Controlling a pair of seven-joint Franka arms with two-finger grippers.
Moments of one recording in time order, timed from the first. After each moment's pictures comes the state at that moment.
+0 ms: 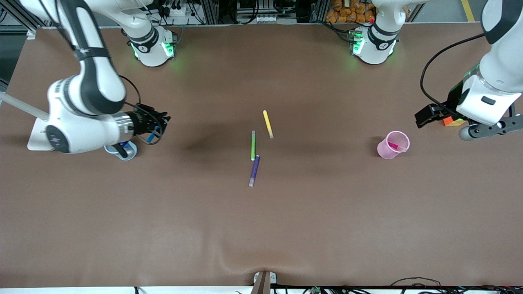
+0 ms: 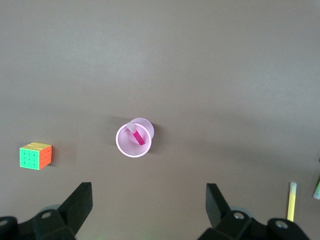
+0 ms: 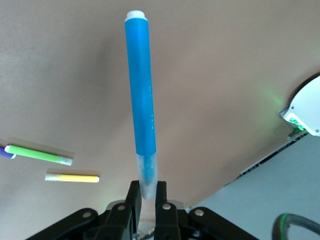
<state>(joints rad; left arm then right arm) 0.16 0.08 -0.36 -1.53 0.10 1.59 -0.39 0.18 0.26 -0.06 -1.83 0.47 1.51 0.92</state>
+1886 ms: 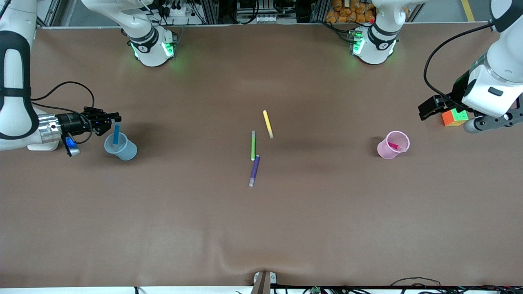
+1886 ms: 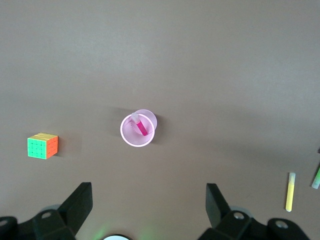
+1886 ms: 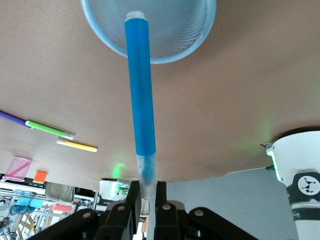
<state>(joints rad) 0.16 0.08 -0.36 -1.48 0.10 1.51 -0.39 0.16 0.40 -0.55 -1.90 0.65 1.34 0.21</state>
